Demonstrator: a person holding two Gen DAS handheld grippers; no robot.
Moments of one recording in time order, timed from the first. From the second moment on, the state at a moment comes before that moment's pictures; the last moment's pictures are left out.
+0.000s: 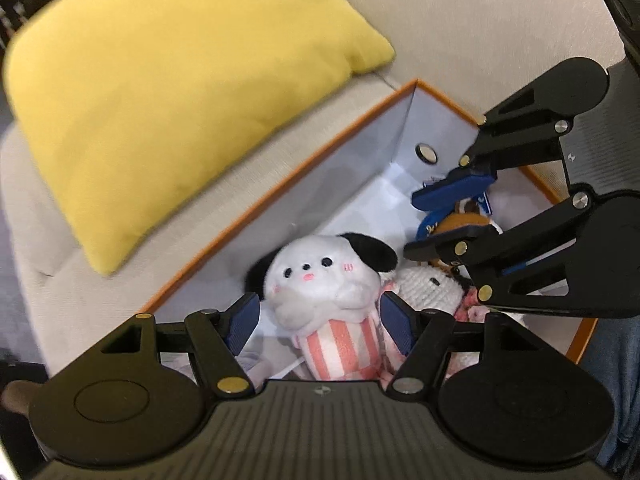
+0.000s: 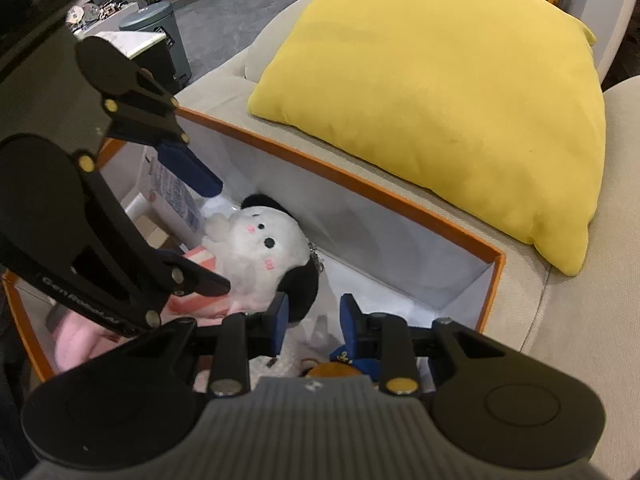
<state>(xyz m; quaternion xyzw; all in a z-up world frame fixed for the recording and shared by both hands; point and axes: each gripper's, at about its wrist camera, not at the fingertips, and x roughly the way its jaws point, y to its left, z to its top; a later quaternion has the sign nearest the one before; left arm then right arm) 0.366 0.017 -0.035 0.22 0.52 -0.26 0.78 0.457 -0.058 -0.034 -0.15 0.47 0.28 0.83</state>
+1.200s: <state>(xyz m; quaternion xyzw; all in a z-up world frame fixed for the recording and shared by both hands) 0.177 0.034 -0.009 0.03 0.29 0.00 0.96 0.270 -0.093 -0.026 0.00 0.30 0.12 0.94</state>
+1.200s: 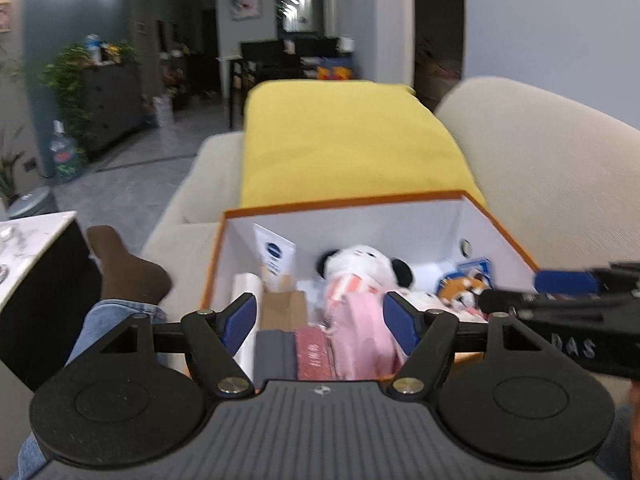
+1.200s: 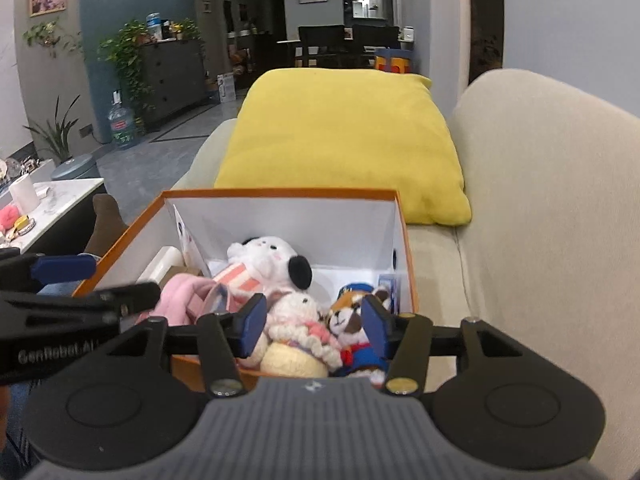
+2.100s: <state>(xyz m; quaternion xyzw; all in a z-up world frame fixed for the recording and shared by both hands) 0.167 0.028 -0.036 0.03 0.31 0.06 0.95 0.274 -0.087 -0.050 -0.01 0.33 0.10 0.94</state>
